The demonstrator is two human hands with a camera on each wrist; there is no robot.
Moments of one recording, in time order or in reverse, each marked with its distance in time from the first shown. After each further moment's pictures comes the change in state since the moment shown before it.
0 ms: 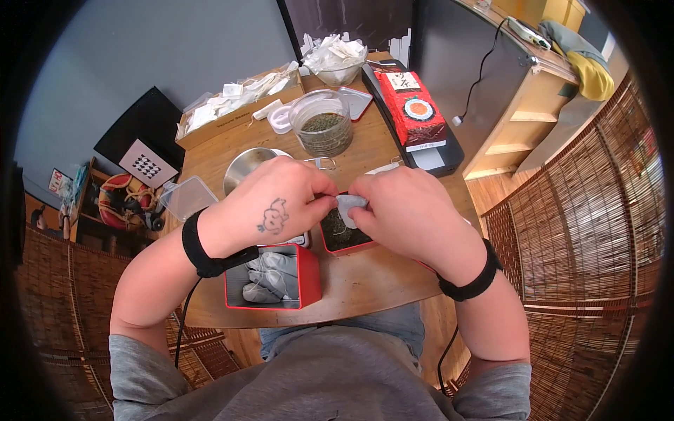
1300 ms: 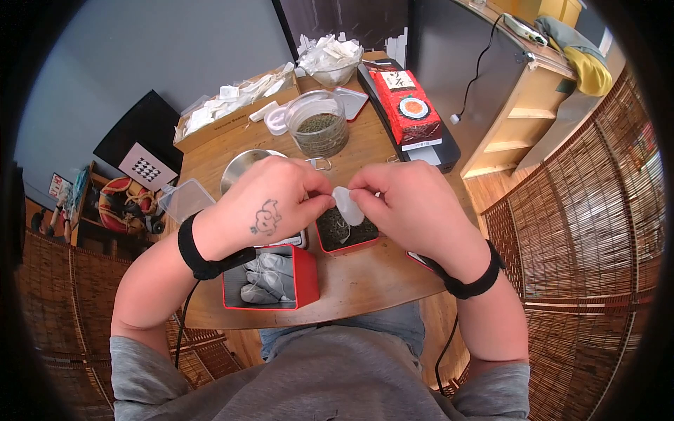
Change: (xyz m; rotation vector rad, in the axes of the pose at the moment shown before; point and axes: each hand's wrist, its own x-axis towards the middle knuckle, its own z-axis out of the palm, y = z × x) left_hand 0.000 0.002 -0.002 -0.023 0.052 0.001; right_hand -0.007 0.012 0.001 0.286 0.205 -0.014
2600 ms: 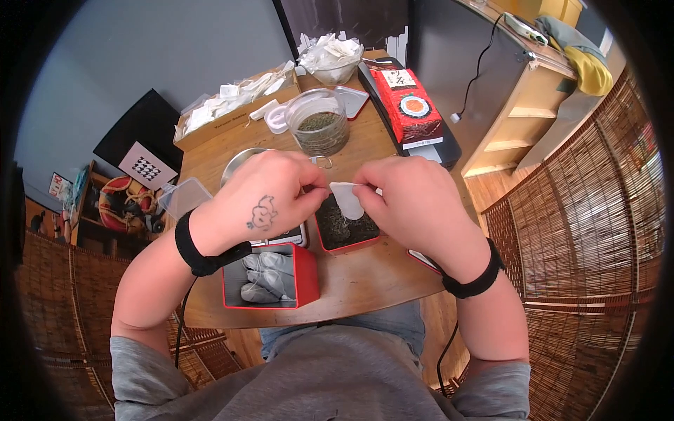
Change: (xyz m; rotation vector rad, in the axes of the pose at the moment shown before) left_hand -0.001 -0.006 0.001 0.071 0.039 0.037; right_hand 0.002 -0.002 0.002 -0.211 -0.003 -0.019
